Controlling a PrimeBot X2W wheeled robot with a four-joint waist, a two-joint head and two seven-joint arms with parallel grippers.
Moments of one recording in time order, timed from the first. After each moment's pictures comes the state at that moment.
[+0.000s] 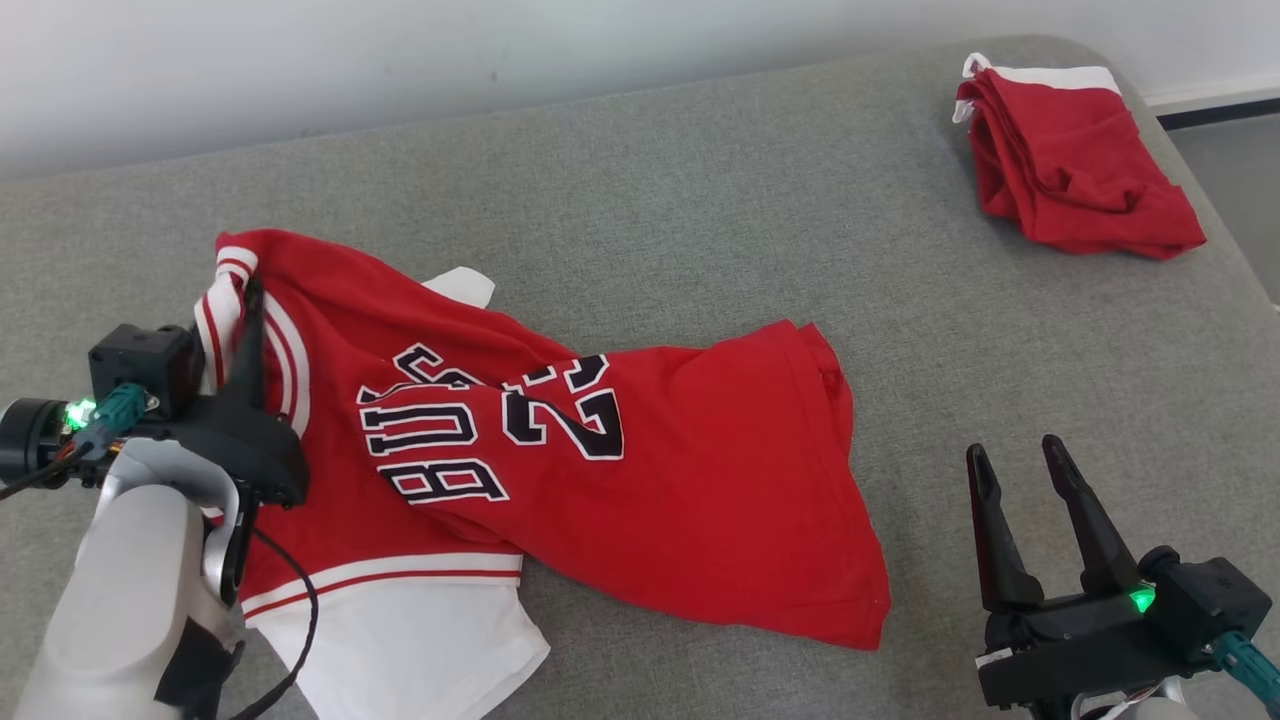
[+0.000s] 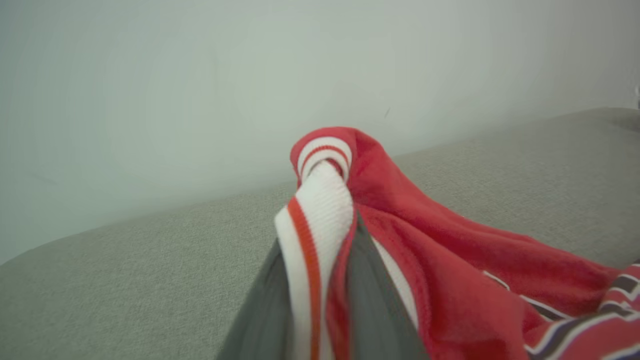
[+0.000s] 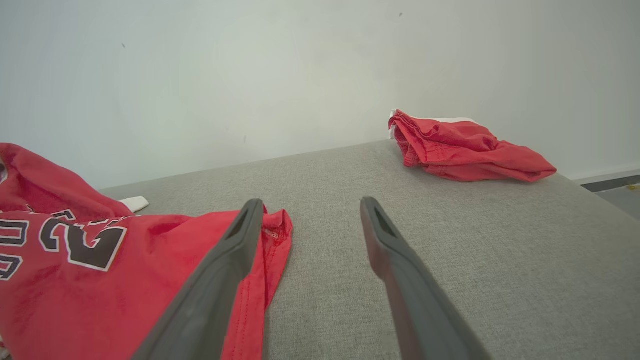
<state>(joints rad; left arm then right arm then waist) -0.69 0.28 -0.14 0.72 -0.21 -0.12 -0.21 -0.05 -0.22 0.05 0.06 0.33 0.13 -0.26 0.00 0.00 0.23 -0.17</state>
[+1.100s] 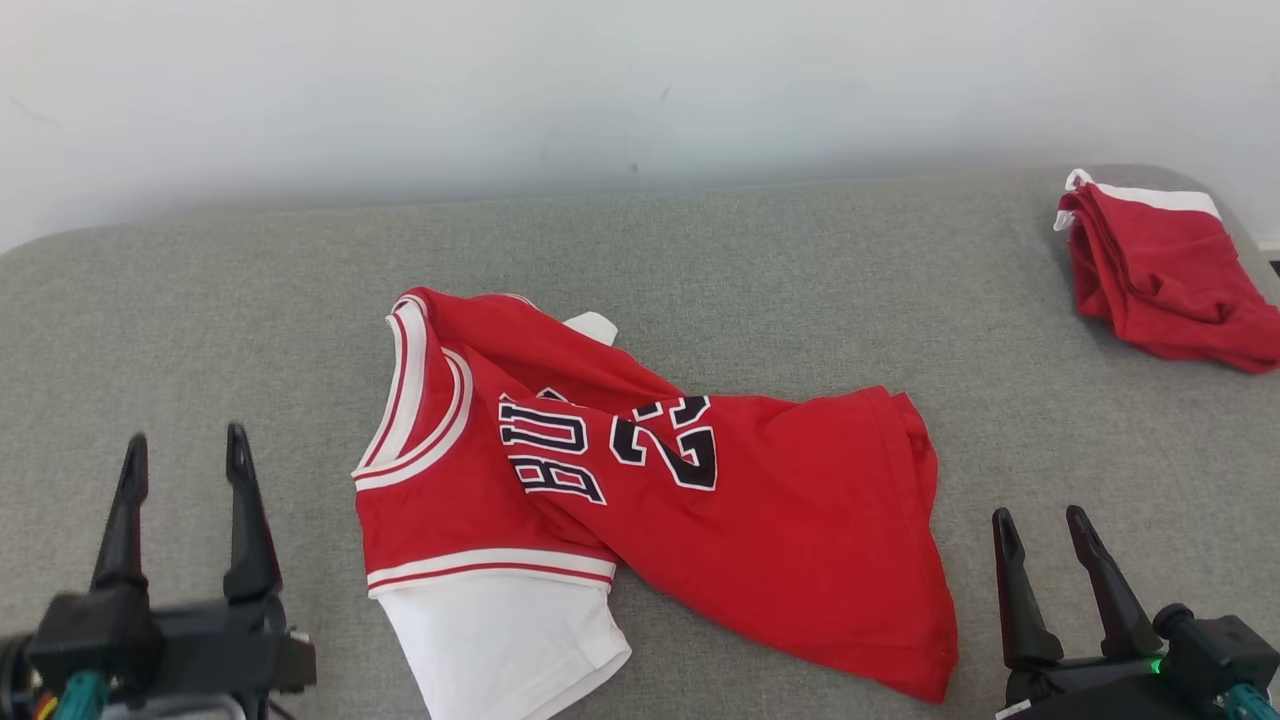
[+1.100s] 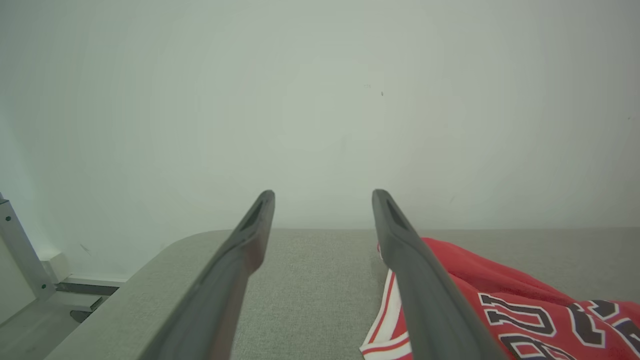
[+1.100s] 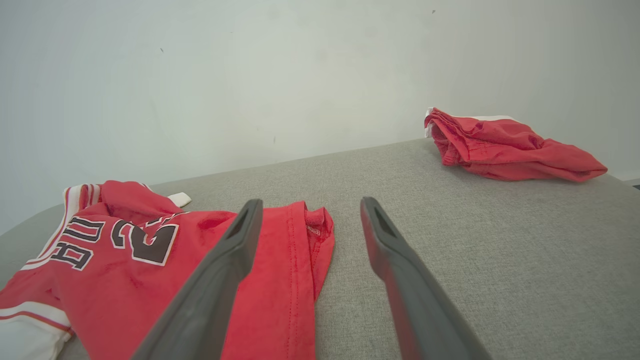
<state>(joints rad) -0.17 0.18 0.04 0.09 -0.20 0.02 -0.26 0.03 -0.20 -0.01 0.11 0.32 0.13 -0.26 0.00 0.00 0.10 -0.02</state>
